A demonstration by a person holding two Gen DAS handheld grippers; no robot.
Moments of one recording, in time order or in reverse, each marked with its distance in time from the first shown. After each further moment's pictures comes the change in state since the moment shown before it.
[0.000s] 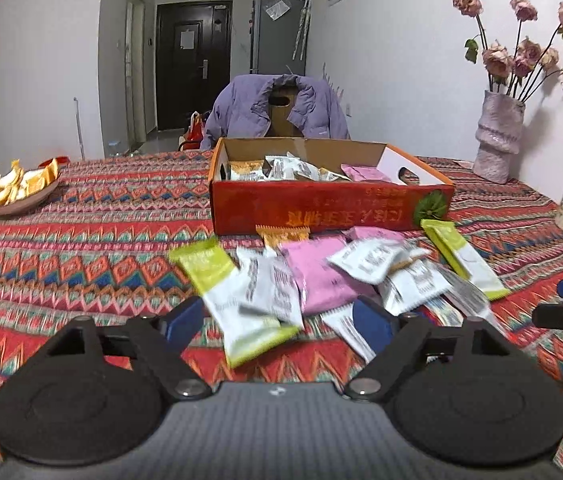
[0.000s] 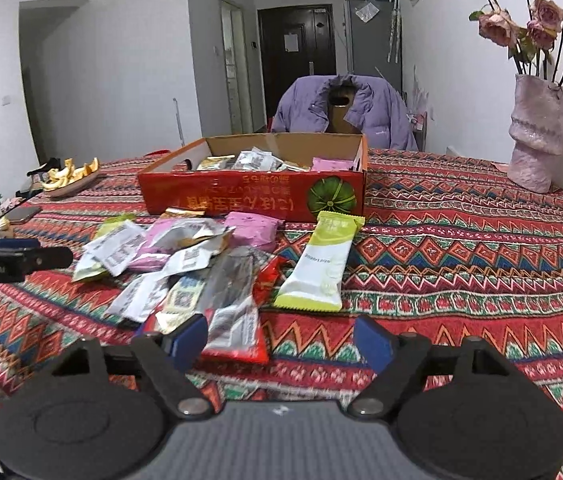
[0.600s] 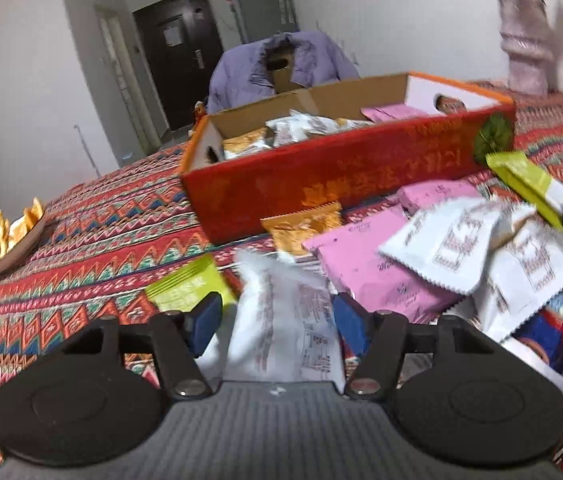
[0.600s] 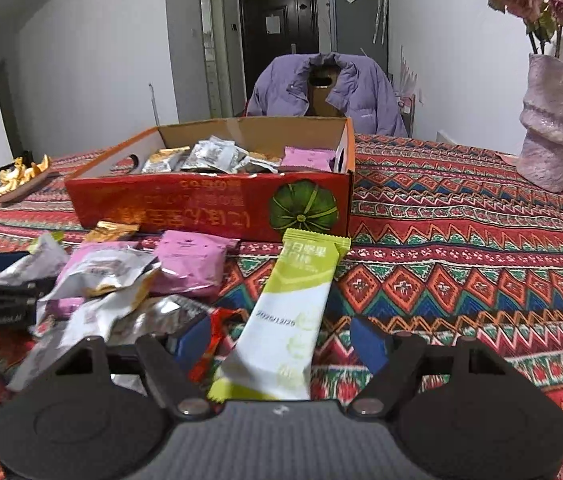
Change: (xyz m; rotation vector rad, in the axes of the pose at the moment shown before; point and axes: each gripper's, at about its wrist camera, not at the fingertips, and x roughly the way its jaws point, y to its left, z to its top) left arm 0.107 -0.026 0.006 0.247 0.097 0.144; right arm 0.102 -0.027 0.041 0.013 0.059 -0.048
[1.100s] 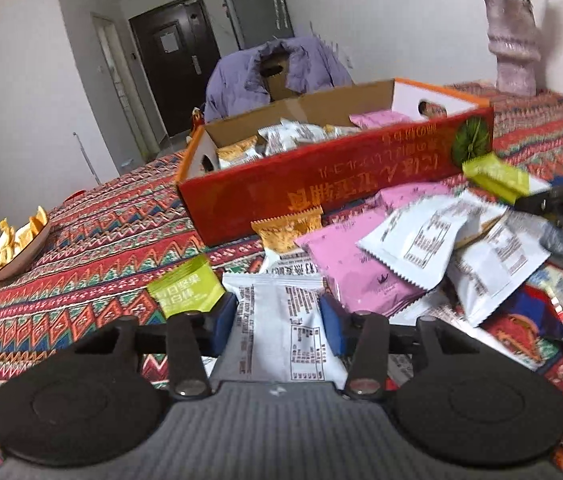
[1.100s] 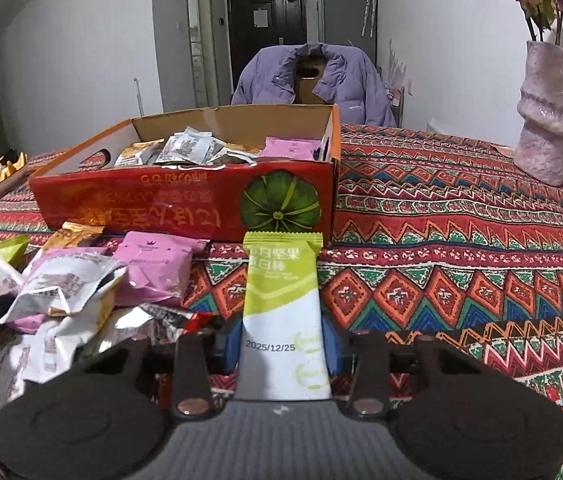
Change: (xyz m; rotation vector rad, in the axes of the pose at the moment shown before) left arm -0.031 -0.003 -0.002 -0.022 -0.023 -0.007; right arm 0.020 -0.006 0.001 0.006 0.008 -0.034
